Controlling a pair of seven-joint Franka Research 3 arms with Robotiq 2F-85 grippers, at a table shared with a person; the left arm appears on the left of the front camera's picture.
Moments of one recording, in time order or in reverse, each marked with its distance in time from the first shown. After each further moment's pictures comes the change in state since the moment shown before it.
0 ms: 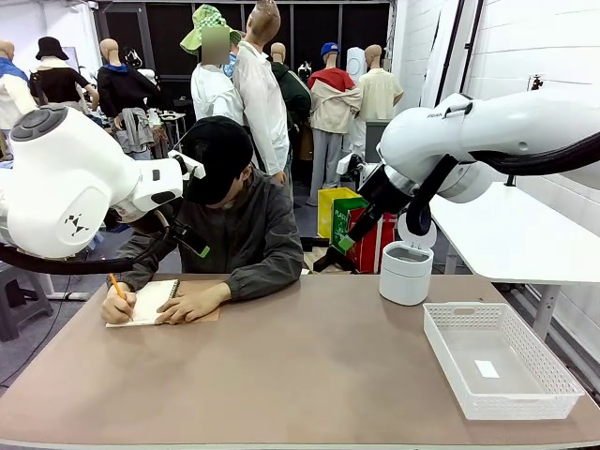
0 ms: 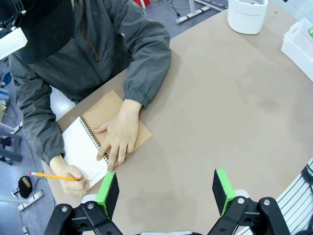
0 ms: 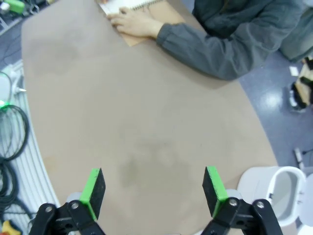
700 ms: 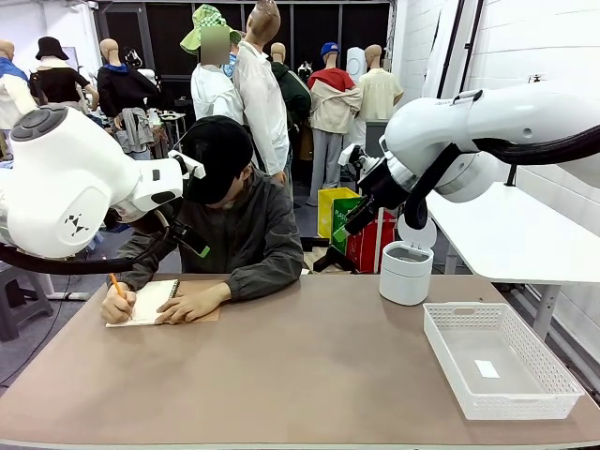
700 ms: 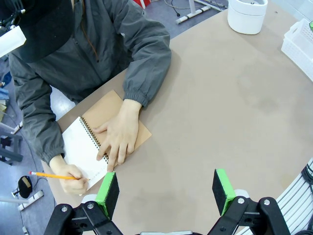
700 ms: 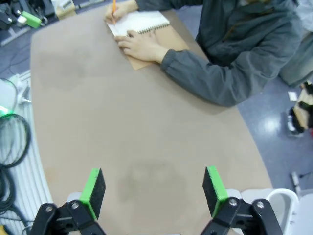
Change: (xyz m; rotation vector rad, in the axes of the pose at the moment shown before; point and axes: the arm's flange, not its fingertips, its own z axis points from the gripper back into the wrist) left arm 0.000 0.000 0.000 0.000 0.000 0.000; right arm 0.004 0.000 0.005 0.017 -0.101 0.055
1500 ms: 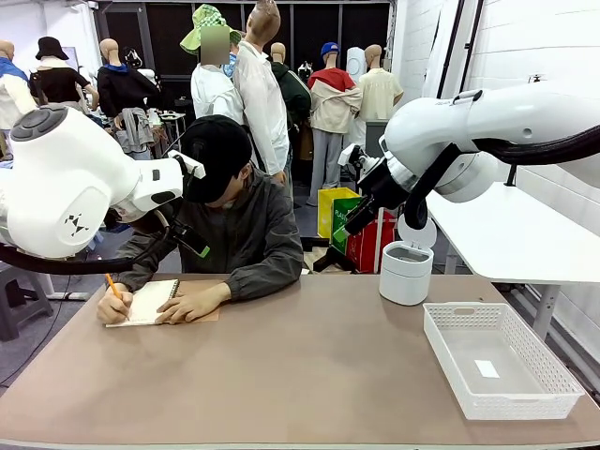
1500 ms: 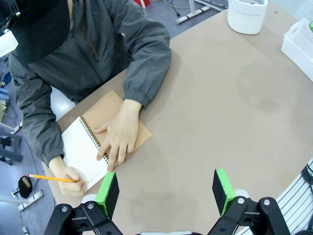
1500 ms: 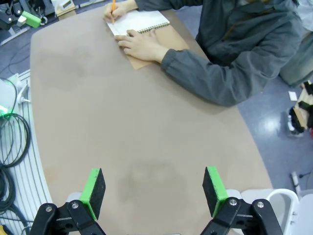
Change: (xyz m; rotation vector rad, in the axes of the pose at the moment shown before) left arm 0.000 0.000 0.000 0.000 0.000 0.000; right arm 0.000 0.000 0.000 0.000 0.001 0.001
